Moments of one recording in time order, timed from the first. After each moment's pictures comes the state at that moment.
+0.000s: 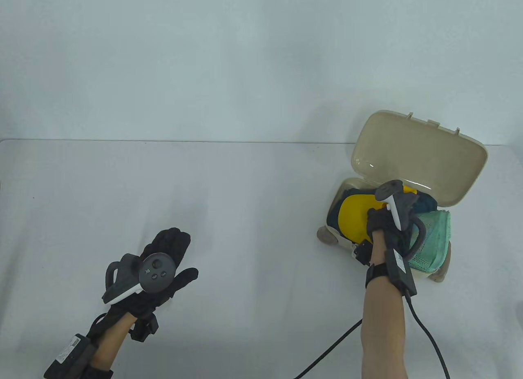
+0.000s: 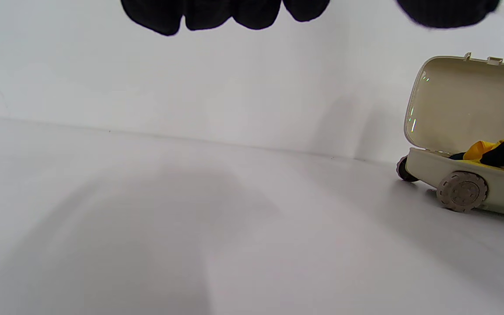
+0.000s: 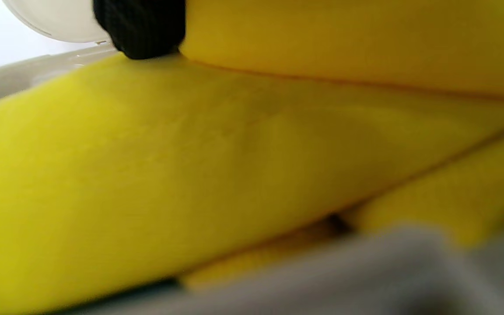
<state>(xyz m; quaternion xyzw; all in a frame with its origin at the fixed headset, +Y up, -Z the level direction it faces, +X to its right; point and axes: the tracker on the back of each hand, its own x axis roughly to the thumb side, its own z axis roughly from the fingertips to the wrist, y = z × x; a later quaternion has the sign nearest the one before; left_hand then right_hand) -0.229 -0.679 -0.300 -0.03 -0.15 0.08 0.99 0.280 -0.700 -0.479 -0.34 0.09 0.93 0.12</state>
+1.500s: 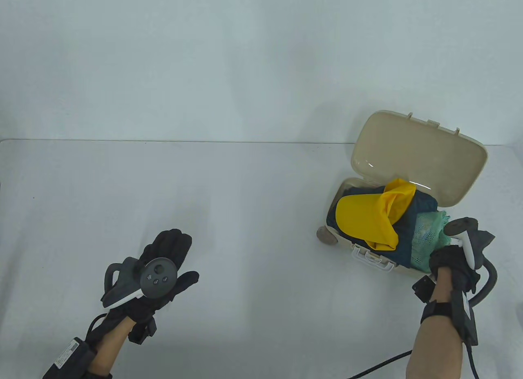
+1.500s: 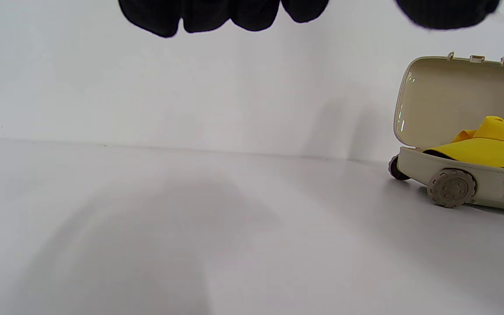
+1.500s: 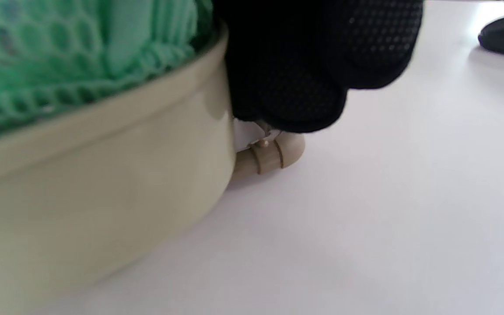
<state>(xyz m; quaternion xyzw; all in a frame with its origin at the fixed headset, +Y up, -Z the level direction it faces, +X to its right) -0.226 -0.670 -0.291 -0.02 -0.16 0.06 0.98 0.406 -0.705 -0.393 -0.41 0.16 0.89 0.14</state>
